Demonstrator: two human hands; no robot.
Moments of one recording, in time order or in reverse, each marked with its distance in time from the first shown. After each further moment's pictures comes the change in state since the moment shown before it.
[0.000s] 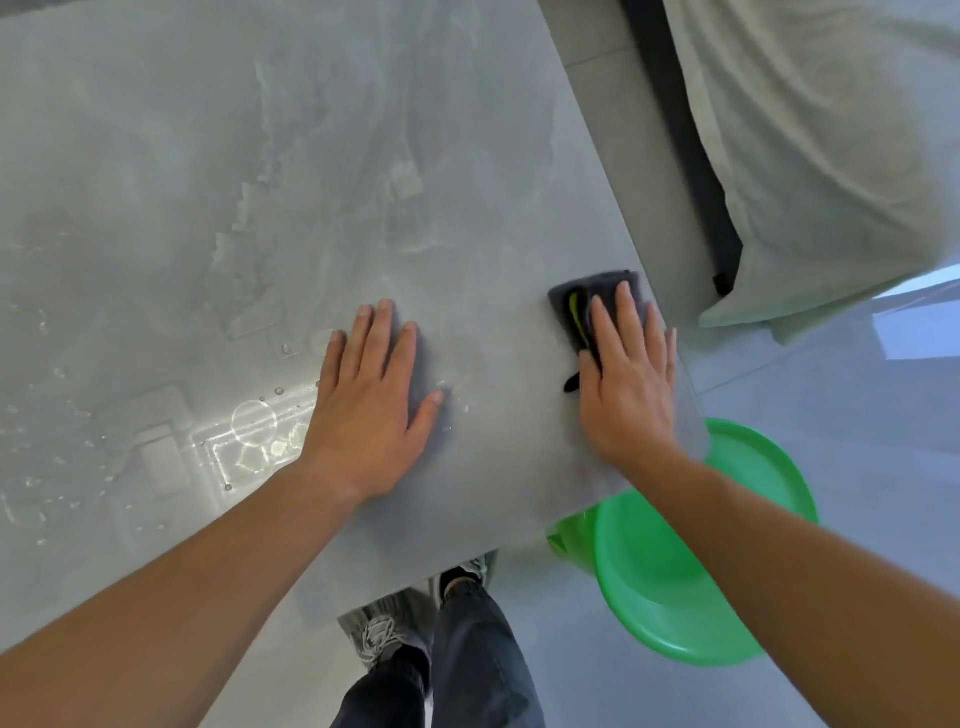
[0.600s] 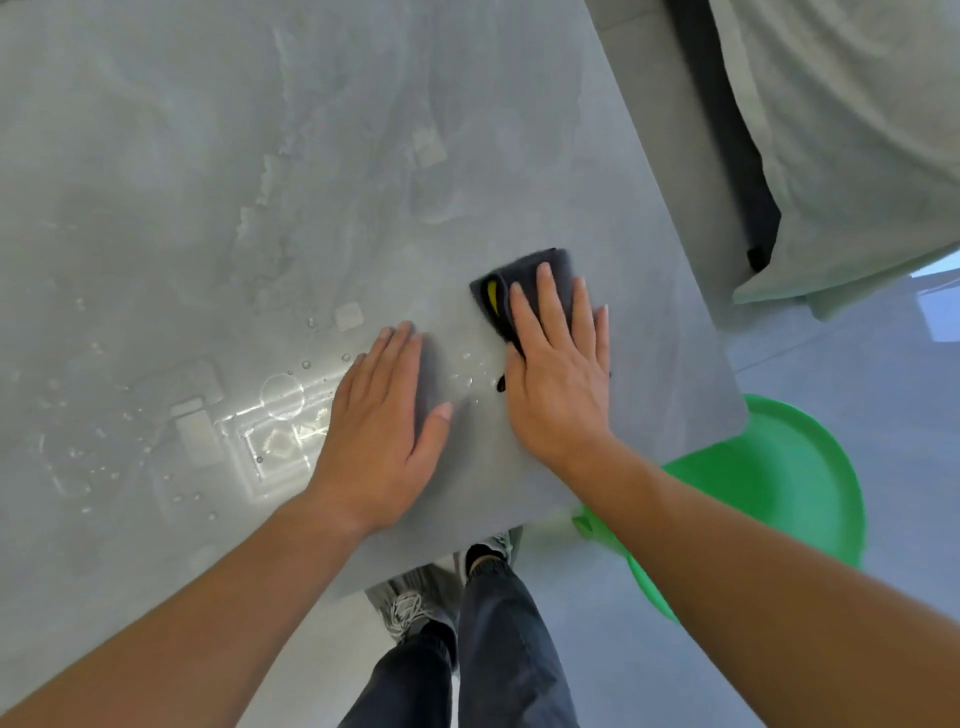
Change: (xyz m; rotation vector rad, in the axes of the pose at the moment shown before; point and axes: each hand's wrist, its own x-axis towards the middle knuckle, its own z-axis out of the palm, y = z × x) left_hand -0.046 -0.003 0.005 -0.219 0.015 -0.006; right_hand -0.021 -0.077 0.033 0.021 0.012 -0.172
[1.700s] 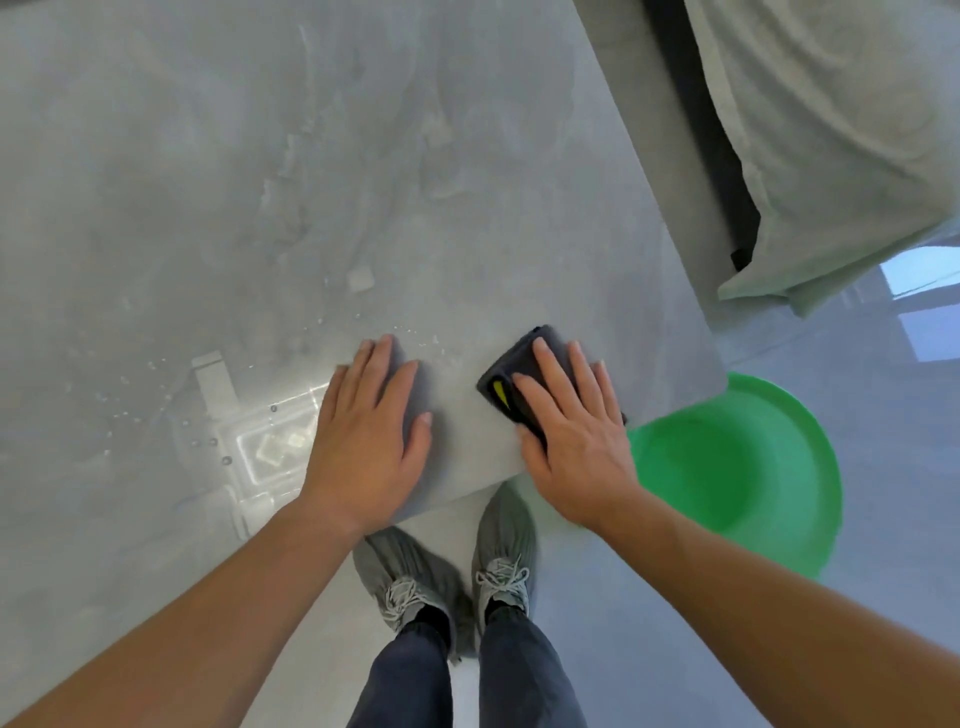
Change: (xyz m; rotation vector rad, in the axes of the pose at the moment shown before) left_hand -0.055 -0.005 0.010 0.141 0.030 -0.027; right_hand -0.100 0.033 0.007 -0.063 -0.060 -0.226
